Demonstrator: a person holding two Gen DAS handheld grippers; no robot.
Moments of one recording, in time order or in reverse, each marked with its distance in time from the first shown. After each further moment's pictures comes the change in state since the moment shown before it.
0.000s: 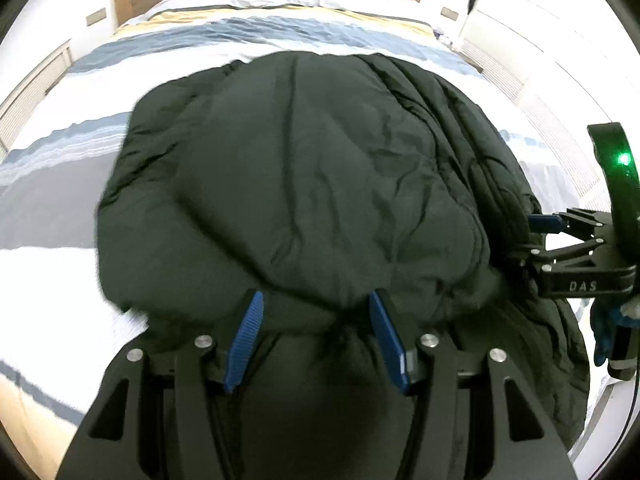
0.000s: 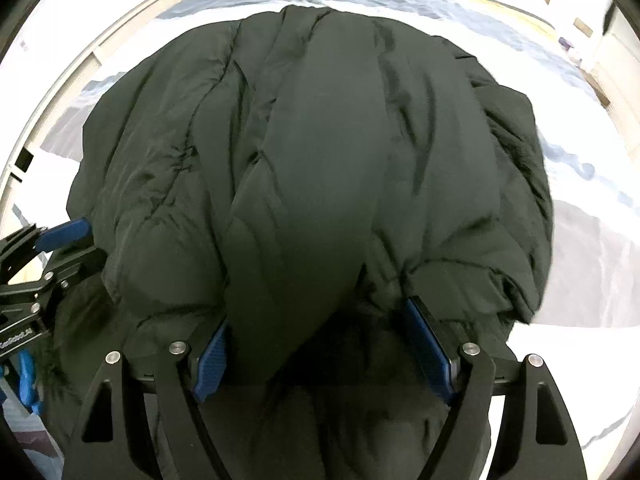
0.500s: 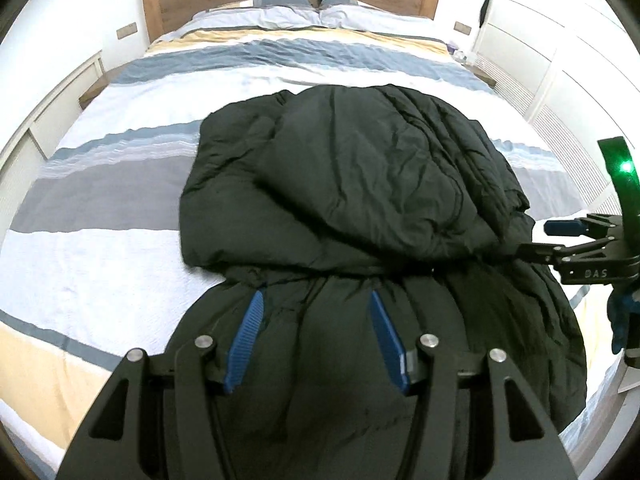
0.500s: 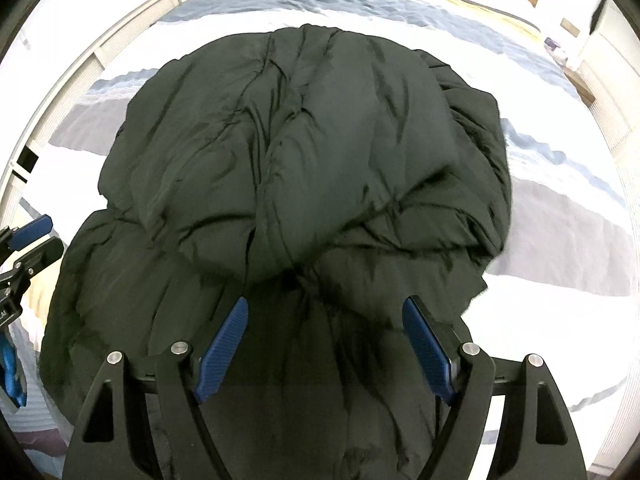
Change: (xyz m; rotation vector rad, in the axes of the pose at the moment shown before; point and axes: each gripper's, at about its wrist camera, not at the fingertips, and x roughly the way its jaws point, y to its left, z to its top) left arm -0.086 0.015 -0.039 -0.007 -0.056 0.089; right arm -0.057 0.017 -0.037 0.009 -0.004 -0.029
